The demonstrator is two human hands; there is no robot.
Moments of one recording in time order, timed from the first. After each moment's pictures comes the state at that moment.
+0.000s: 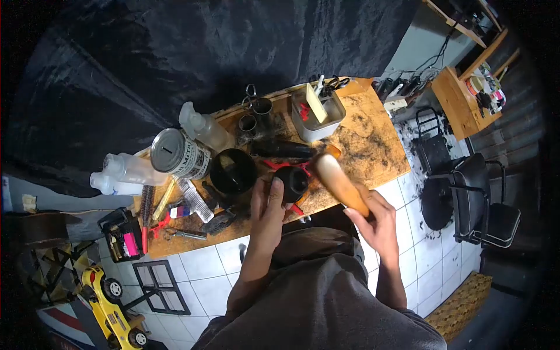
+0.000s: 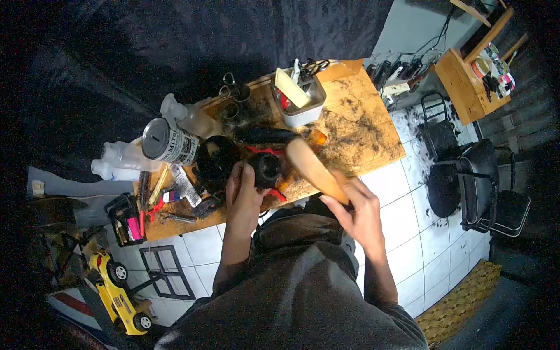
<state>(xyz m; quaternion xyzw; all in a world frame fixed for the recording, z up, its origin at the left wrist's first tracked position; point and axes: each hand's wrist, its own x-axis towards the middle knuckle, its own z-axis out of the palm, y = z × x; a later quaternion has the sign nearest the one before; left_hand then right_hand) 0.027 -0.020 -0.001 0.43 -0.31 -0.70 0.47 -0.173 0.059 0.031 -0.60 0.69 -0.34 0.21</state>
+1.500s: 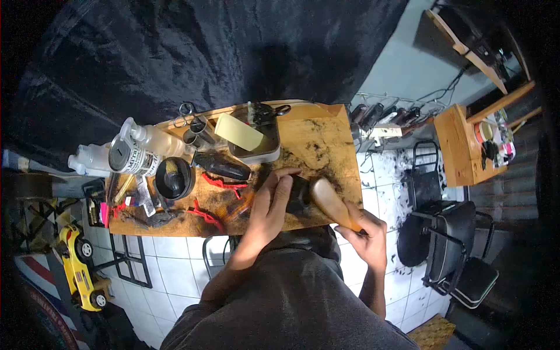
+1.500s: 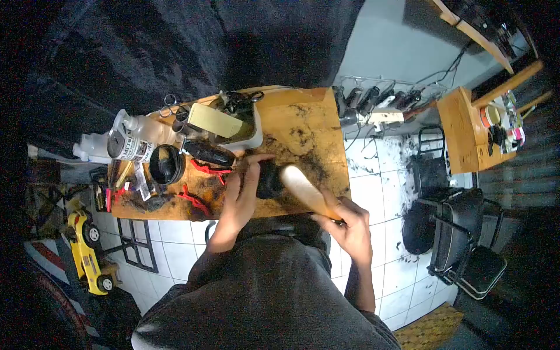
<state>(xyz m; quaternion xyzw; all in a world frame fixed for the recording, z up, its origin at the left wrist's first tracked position) -0.134 -0.050 0.017 0.49 -0.57 -0.50 0.43 -0.347 0.026 0.011 -0.65 0.59 -0.37 0.31</state>
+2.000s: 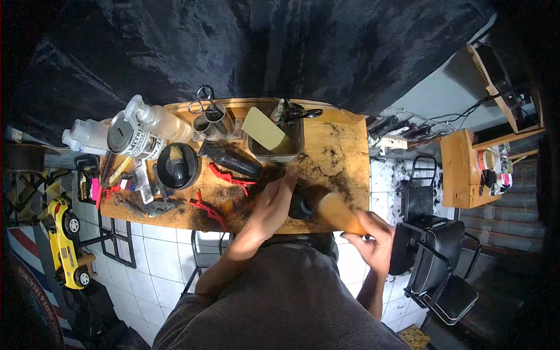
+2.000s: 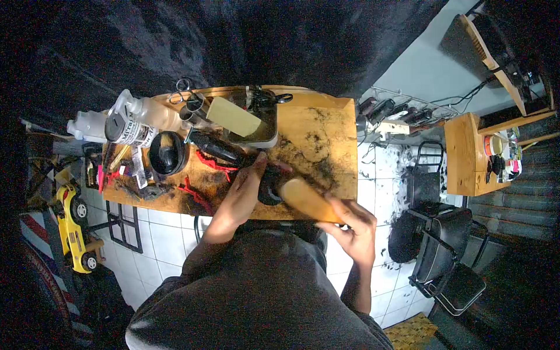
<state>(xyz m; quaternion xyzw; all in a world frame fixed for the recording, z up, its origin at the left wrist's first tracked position) -0.116 -0.063 -0.006 0.52 -0.40 -0.65 0.37 -0.338 -0.001 0.024 -0.69 0.58 -0.36 0.25</state>
